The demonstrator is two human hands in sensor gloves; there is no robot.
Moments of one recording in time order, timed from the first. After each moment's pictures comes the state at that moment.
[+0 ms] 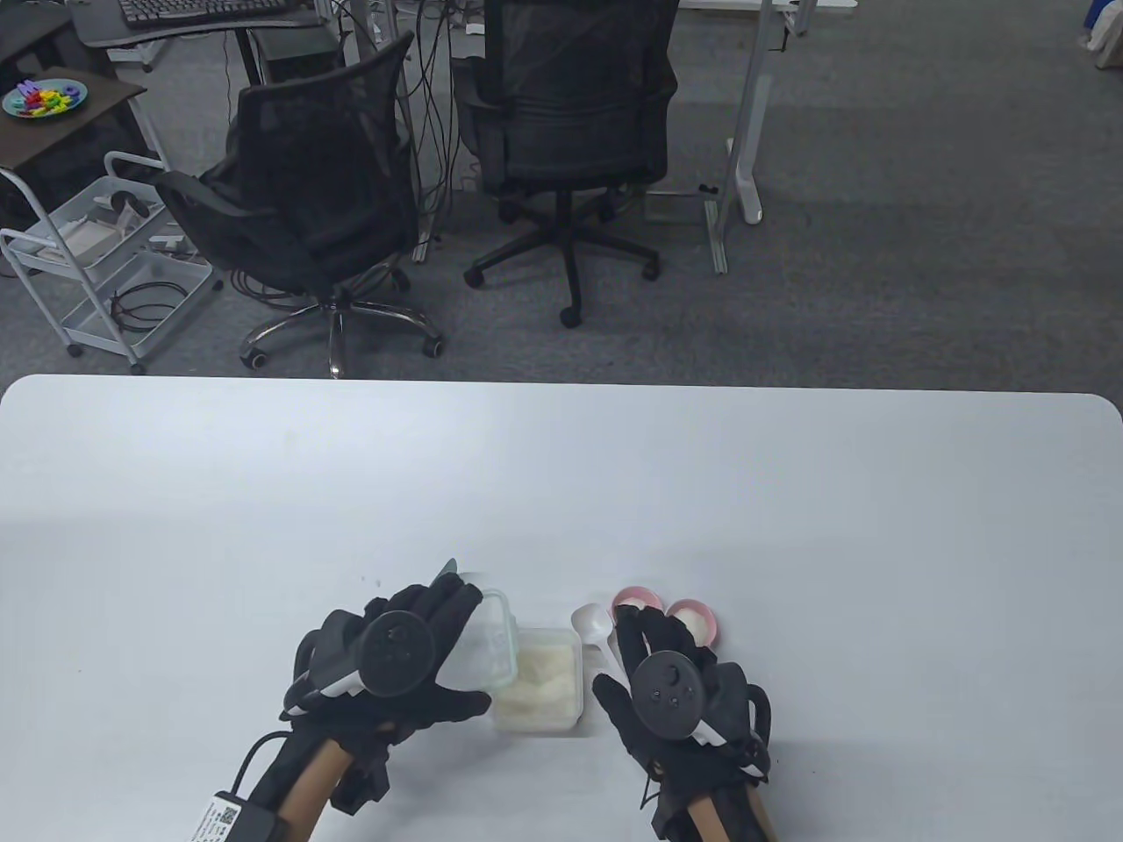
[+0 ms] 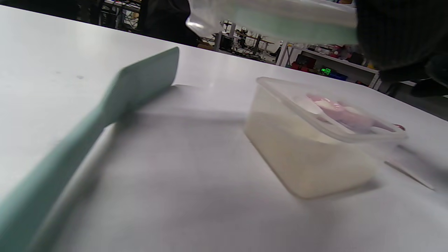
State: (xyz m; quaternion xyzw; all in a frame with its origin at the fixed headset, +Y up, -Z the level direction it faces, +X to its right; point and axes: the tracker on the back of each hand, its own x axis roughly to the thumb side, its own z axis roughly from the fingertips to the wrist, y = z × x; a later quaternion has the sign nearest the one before) left_hand -0.185 -0.693 -0.325 -0.09 -0.23 0.12 0.96; right_hand 0.099 -0.709 -0.292 0.11 0.04 0.97 0.20
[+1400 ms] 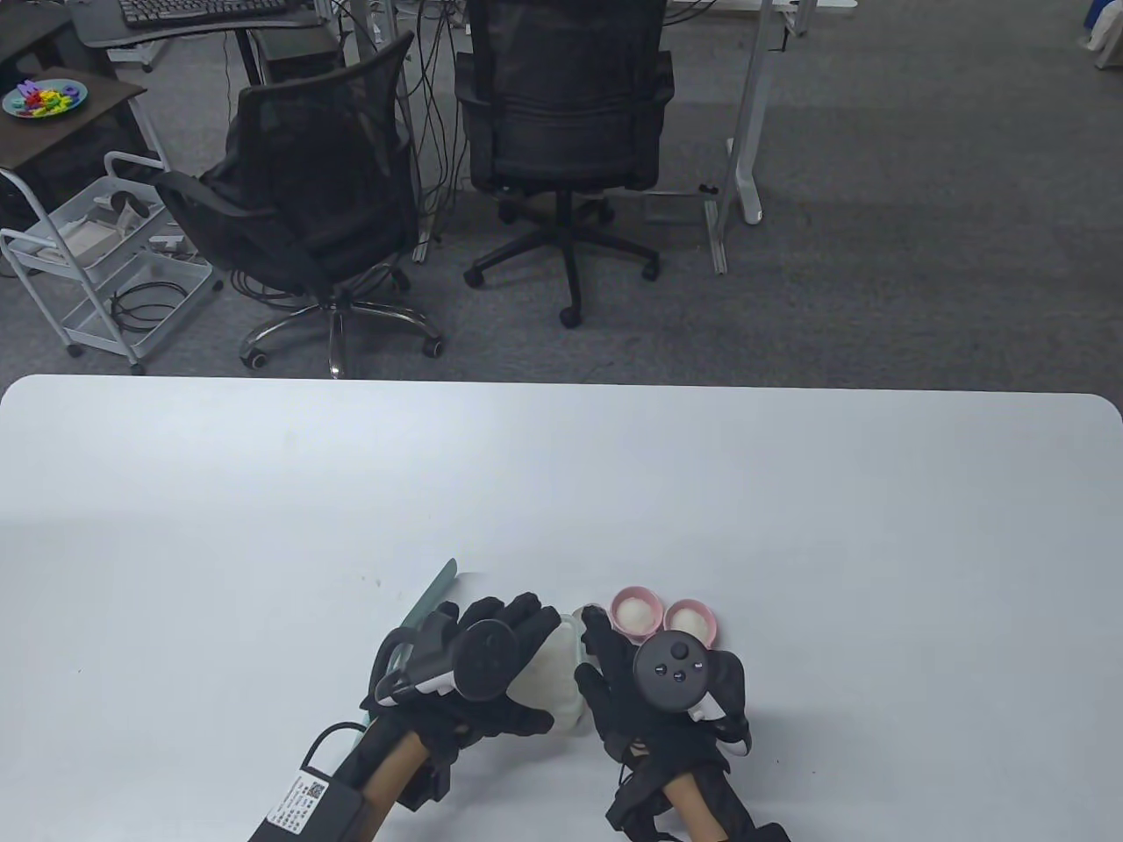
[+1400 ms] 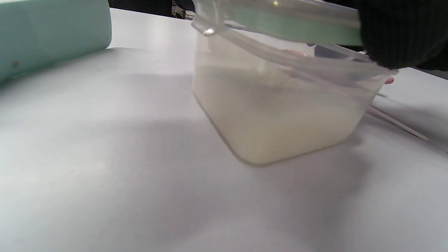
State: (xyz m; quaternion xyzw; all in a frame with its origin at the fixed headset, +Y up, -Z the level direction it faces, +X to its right) left_hand -0.125 -0.718 -0.335 -0.12 -0.25 0.06 0.96; right_hand 0.087 -0.743 -0.315 0.12 0.10 0.91 0.37
